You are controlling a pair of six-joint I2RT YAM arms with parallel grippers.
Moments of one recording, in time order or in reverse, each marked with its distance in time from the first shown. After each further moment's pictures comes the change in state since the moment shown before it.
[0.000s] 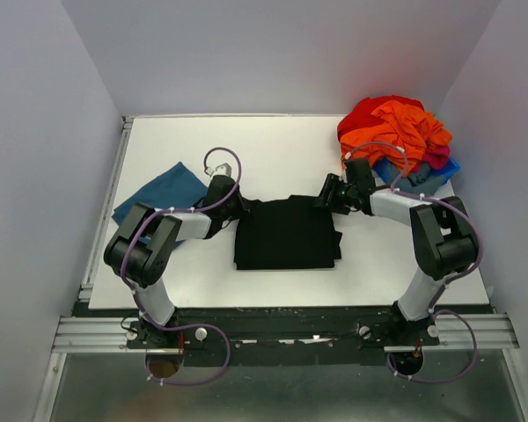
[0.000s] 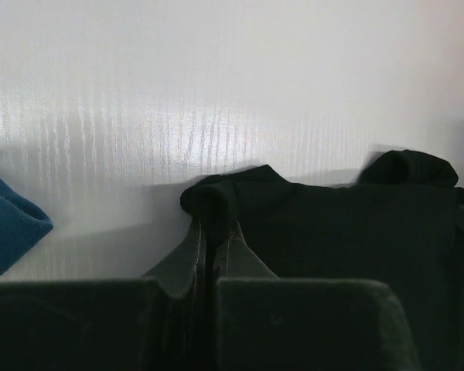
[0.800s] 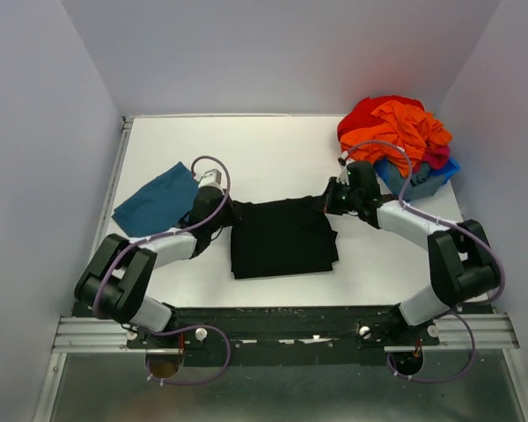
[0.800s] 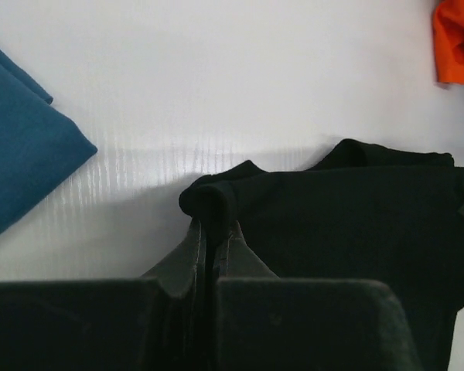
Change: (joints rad) left arm -0.006 -0.230 -0.163 0.022 -0.038 0.042; right arm 0.060 -0.167 -0.082 0.021 -0.060 -0.045
